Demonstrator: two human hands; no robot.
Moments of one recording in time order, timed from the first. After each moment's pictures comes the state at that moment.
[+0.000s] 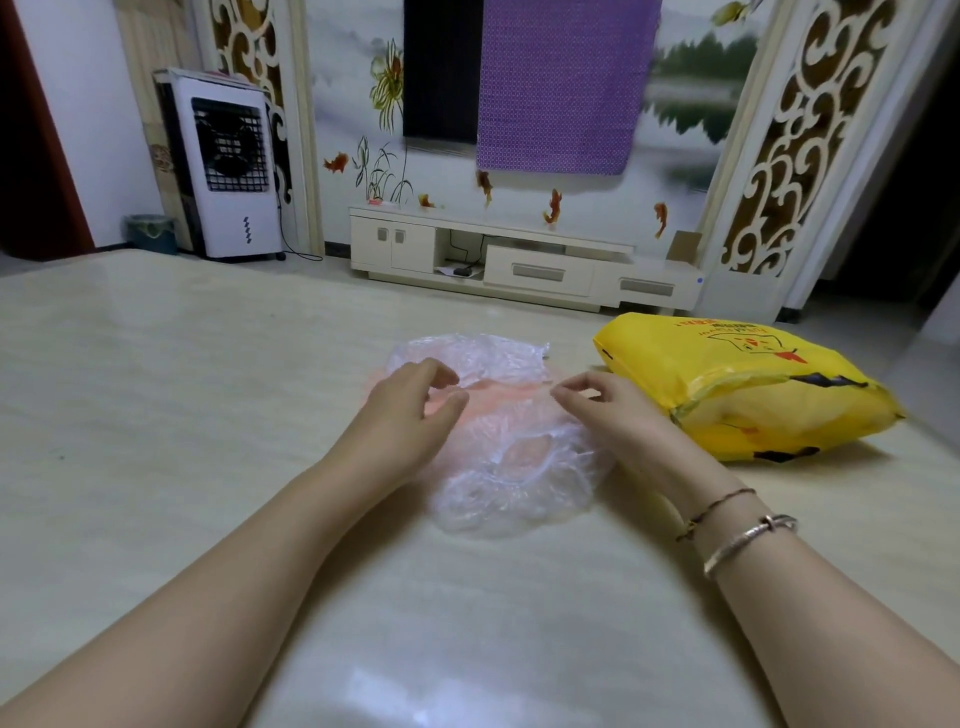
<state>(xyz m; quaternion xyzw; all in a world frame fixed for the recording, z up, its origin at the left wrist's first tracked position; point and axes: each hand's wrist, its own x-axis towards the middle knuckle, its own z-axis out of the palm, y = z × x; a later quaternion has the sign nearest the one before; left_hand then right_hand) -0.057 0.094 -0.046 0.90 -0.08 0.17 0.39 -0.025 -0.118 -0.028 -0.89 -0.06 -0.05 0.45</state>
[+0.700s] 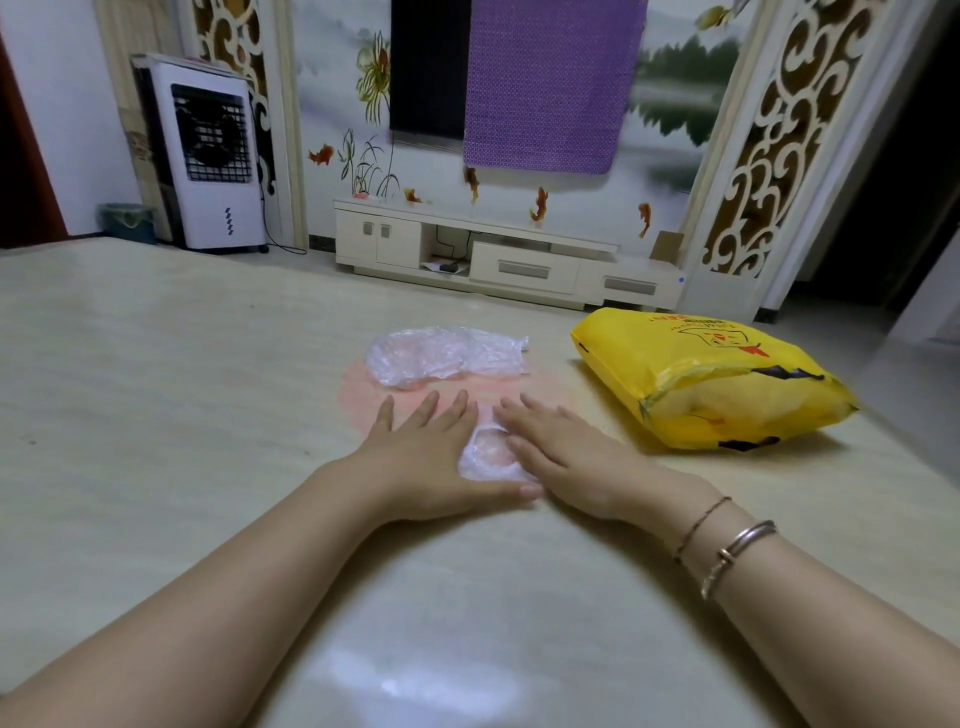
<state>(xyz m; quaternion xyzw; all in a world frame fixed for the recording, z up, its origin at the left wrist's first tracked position) -0.071 0.064 -0.059 0.98 -0.14 -0.07 0.10 -0.050 -0.128 -0.048 -0.95 -0.29 0.03 0.09</state>
